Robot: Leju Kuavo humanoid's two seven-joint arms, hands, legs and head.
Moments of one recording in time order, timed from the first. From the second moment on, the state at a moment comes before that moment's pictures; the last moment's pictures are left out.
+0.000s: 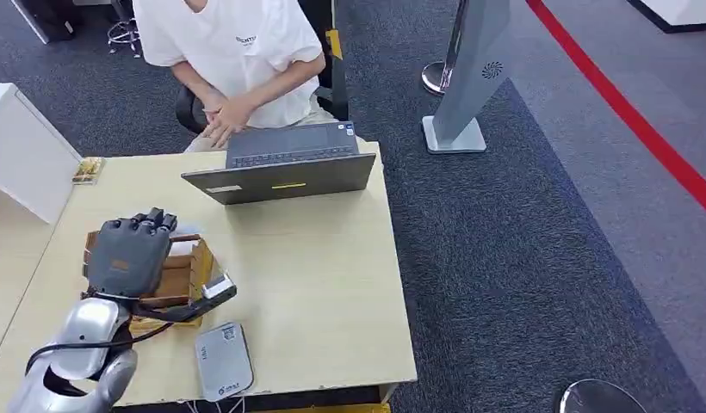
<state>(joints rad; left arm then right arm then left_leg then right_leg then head) -0.26 0.27 -0.49 -1.55 -1.31 0.26 0.10 -0.06 0.13 -0.64 -0.20 1.07 -0.08 0.08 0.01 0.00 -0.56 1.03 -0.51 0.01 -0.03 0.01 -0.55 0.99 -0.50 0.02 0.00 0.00</state>
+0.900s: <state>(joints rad) 0.14 0.26 -0.47 -1.73 -1.41 0.39 0.15 -0.05 0.13 -0.69 -0.20 1.05 -0.11 0.09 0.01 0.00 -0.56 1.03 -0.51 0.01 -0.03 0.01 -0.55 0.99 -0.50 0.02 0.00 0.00</state>
